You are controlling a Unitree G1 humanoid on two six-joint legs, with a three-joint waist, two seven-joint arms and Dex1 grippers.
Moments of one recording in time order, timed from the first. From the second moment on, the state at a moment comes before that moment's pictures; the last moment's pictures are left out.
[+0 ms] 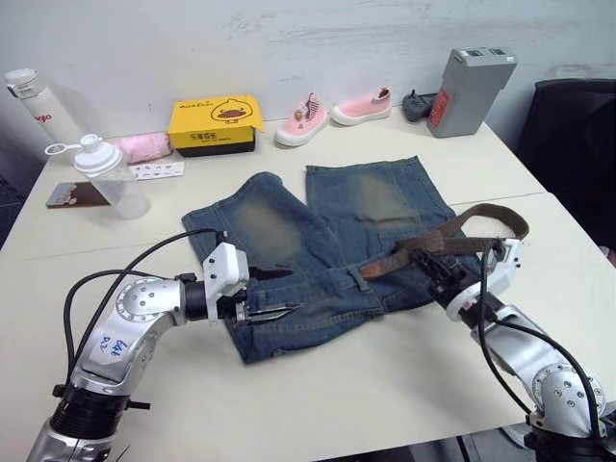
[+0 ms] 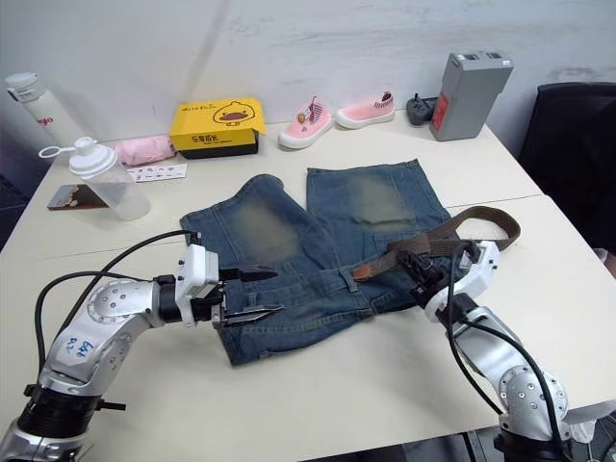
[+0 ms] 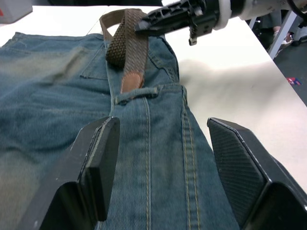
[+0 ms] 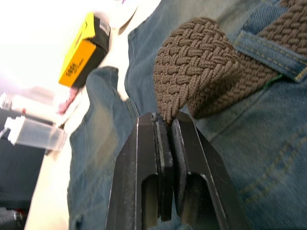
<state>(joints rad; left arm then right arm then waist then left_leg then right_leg) -0.23 0.65 -0.06 -0.34 -0.47 0.35 -0.91 -0.03 -0.42 -0.22 -0.43 1.49 0.66 -0.23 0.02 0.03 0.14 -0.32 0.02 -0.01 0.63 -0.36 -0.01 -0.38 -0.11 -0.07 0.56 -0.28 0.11</state>
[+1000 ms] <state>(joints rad) -0.26 0.65 -0.06 -0.34 -0.46 0.35 -0.92 -0.15 -0.49 -0.16 -0.28 1.58 0.80 -0.15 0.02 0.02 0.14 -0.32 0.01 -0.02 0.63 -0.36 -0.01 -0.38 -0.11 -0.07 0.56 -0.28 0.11</state>
